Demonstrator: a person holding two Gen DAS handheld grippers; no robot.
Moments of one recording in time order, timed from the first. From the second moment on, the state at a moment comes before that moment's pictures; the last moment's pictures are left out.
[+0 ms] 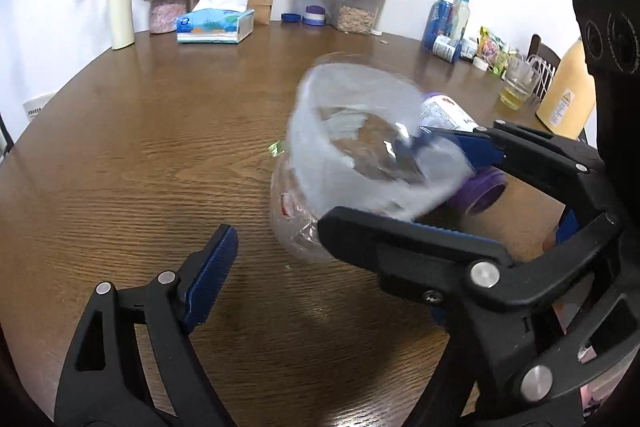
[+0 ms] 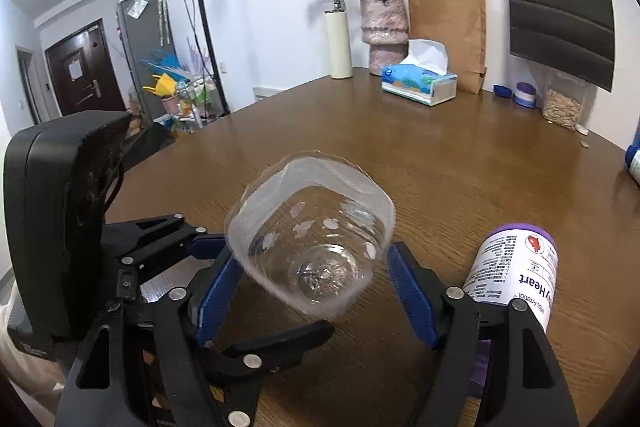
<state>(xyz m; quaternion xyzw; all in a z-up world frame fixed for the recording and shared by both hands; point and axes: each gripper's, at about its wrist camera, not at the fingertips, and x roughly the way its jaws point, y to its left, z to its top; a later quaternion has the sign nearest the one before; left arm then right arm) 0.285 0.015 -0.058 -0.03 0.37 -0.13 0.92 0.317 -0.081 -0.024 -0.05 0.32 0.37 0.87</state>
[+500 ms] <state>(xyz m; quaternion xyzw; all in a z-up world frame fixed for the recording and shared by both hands) 0.240 0.050 -0.022 -0.06 0.29 -0.10 0.95 0.279 -0.134 0.007 -0.03 0.31 0.30 0.90</state>
